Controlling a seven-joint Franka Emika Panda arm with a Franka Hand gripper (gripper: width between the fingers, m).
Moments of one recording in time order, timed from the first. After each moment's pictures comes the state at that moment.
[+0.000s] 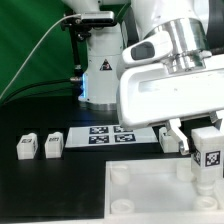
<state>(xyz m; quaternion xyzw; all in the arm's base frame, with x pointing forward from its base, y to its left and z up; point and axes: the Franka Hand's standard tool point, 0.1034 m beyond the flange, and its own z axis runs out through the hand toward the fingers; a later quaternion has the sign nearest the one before) 0.613 0.112 0.098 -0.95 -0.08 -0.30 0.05</state>
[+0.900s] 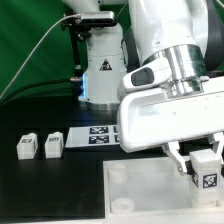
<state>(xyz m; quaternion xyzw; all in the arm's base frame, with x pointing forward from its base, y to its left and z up) 0.609 0.113 0.068 -0.95 -0.08 -0.29 0.05</state>
